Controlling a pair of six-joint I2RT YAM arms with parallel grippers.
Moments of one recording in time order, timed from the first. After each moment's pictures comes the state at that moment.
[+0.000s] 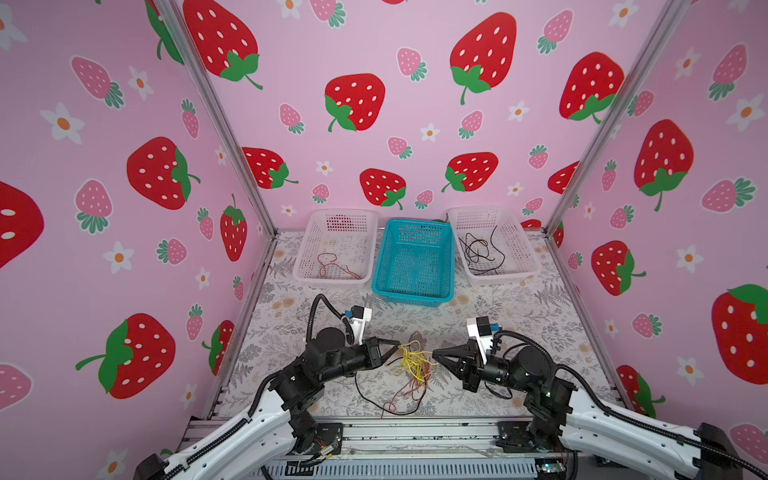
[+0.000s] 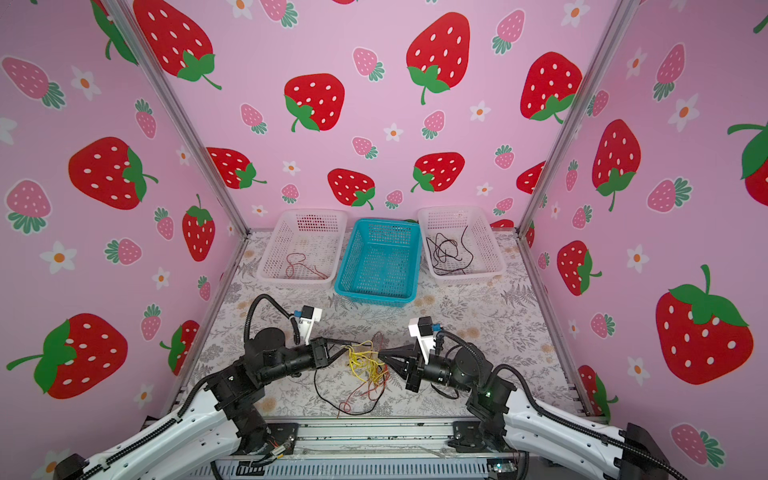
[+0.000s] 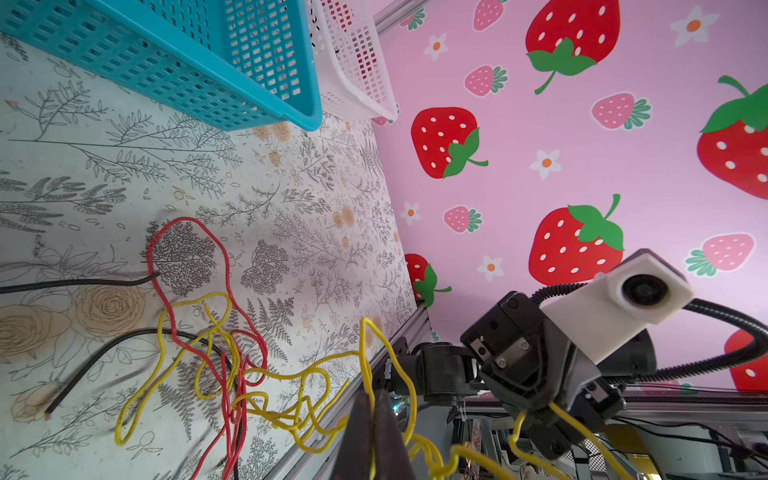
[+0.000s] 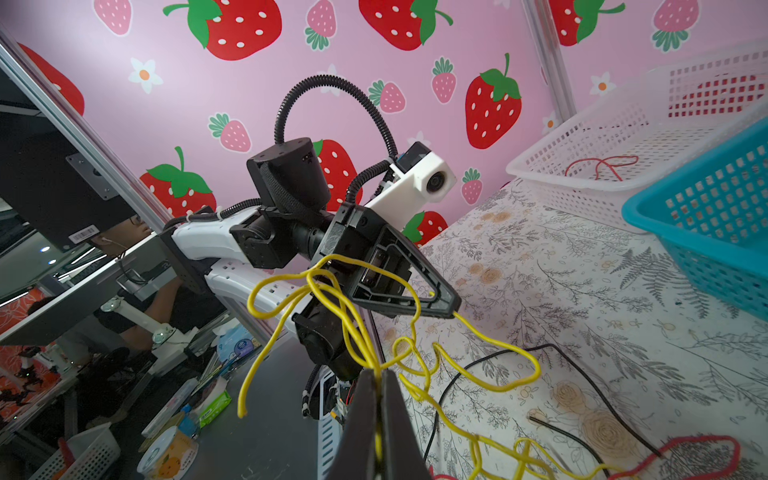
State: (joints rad) left arm -0.74 0.67 0.42 -0.06 0.36 -1.01; right arm 1.08 0.67 0.28 0.48 -0.32 0.56
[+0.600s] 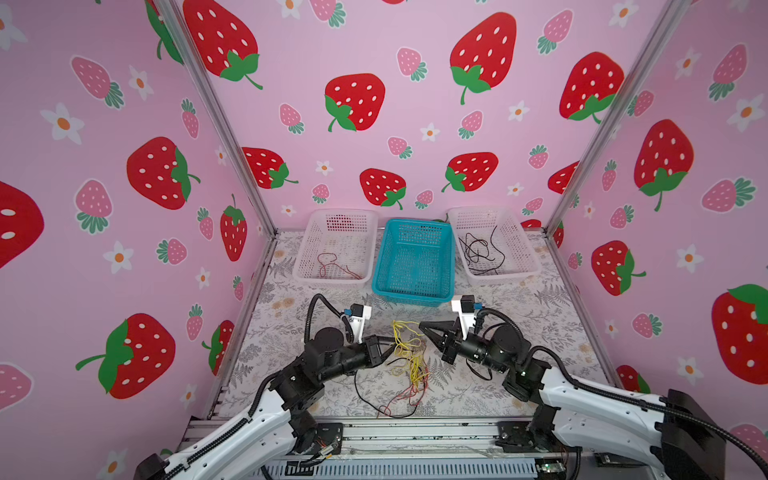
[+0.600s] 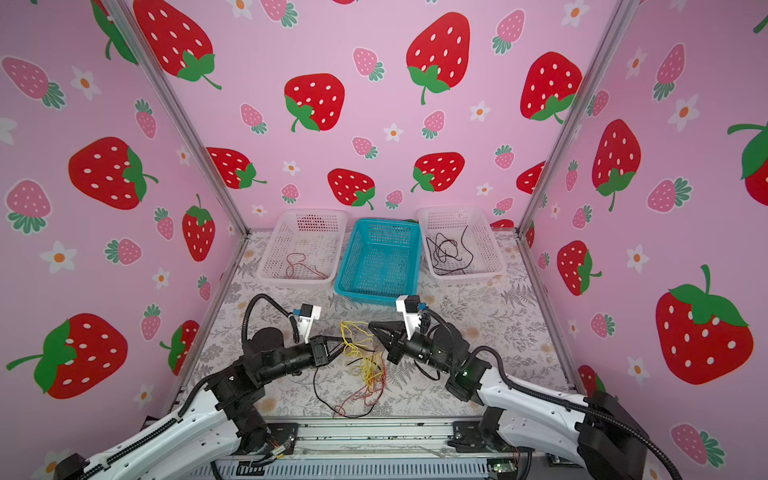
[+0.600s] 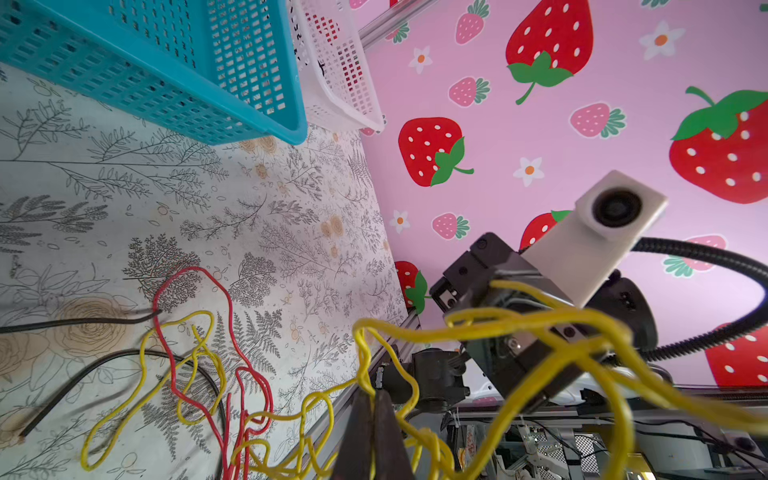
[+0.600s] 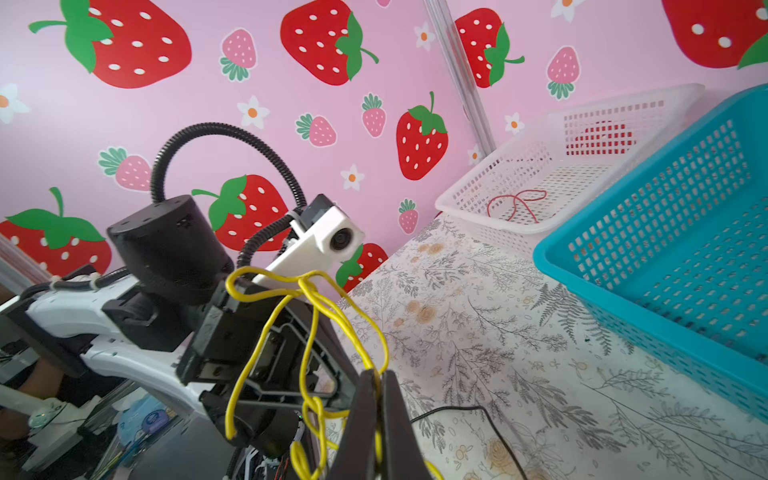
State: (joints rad) left arm -0.74 0.65 0.42 -0.01 0.36 -1.02; right arm 1.01 1.02 0.43 0.62 -0.19 0.51
